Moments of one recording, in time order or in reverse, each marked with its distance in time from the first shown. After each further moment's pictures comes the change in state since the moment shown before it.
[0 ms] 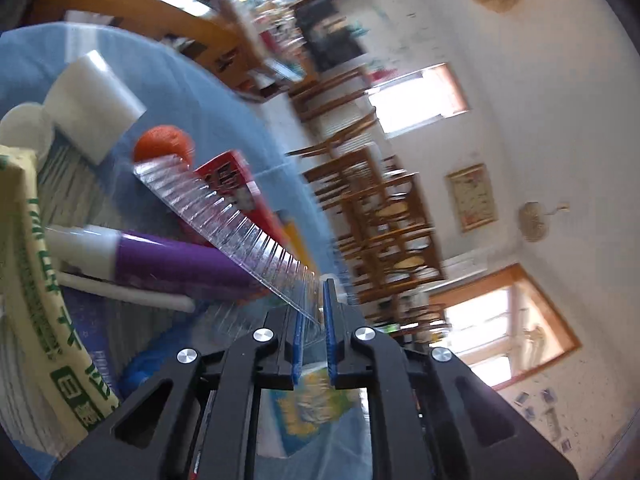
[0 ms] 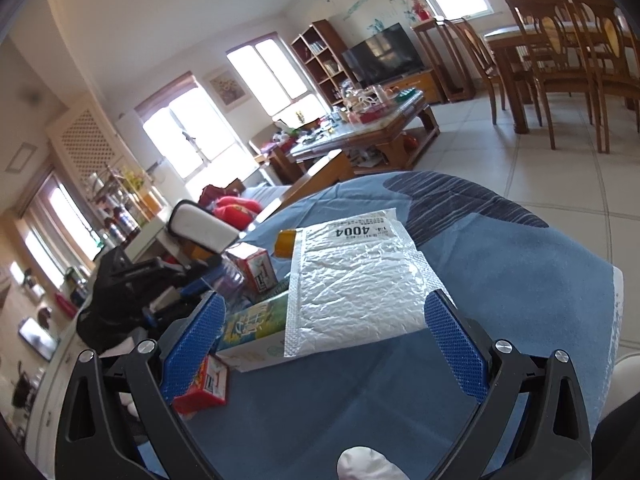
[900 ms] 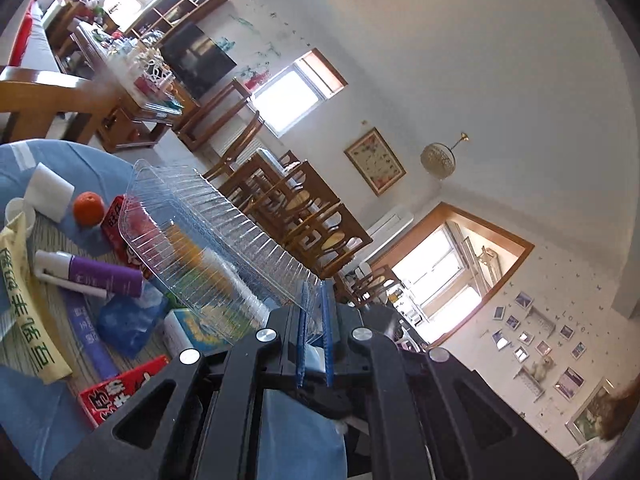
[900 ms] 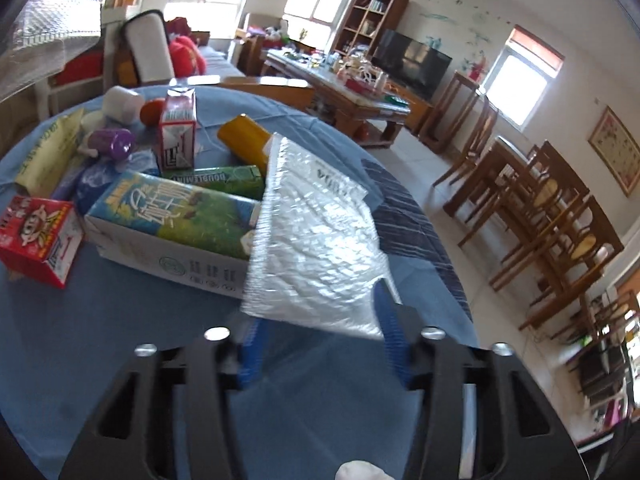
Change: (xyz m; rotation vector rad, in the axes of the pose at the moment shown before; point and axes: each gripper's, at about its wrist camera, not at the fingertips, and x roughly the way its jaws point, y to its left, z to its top) left arm -0.092 -0.057 -0.052 0.367 0.001 -0.247; right arm 0.078 0.064 -0.021 -0.731 0.248 -0.520
